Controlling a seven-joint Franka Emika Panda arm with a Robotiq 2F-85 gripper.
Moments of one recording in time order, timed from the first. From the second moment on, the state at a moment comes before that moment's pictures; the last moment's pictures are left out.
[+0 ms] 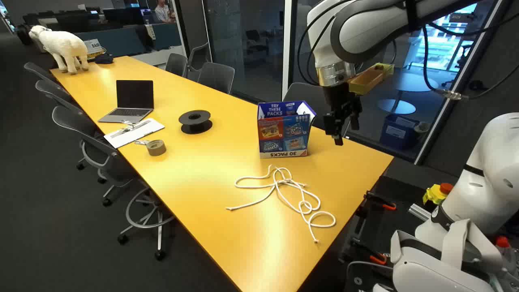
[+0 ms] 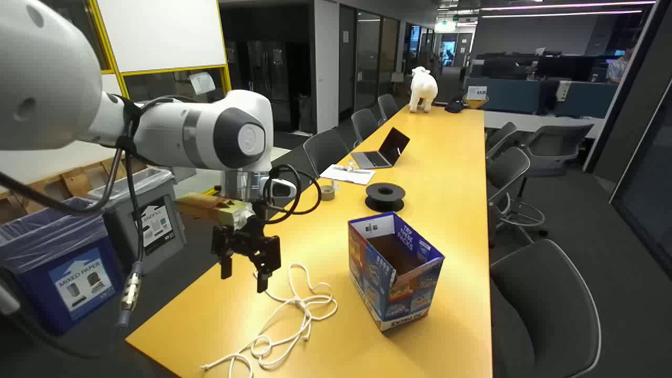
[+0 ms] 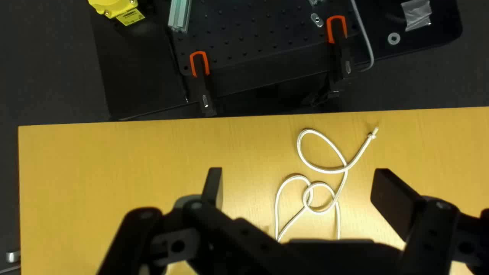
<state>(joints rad) -0.02 -0.39 0.08 -2.43 -0.02 1.70 0.25</state>
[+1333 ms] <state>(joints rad) 0.07 -0.34 0.22 -2.78 0.15 2.34 0.58</state>
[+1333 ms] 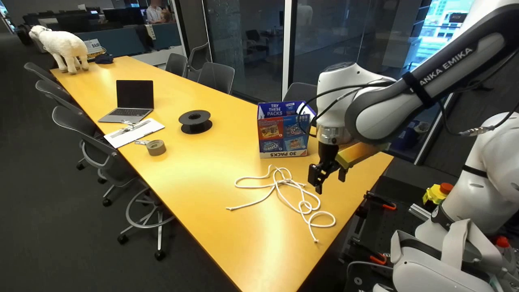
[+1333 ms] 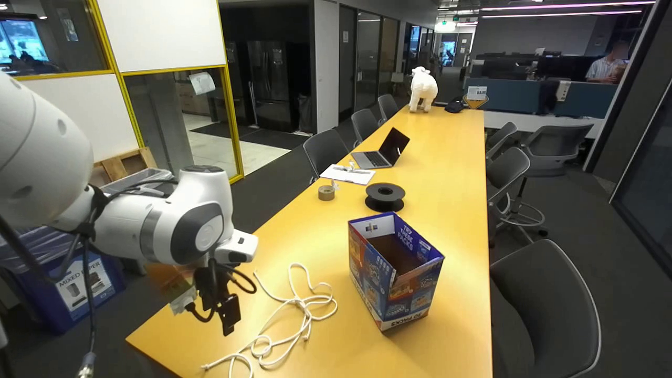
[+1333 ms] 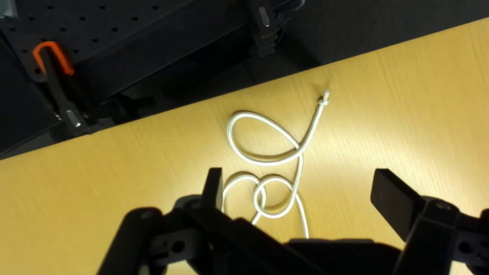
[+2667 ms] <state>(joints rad) 0.04 0.30 0.09 -2.65 -0.50 2.91 1.25</state>
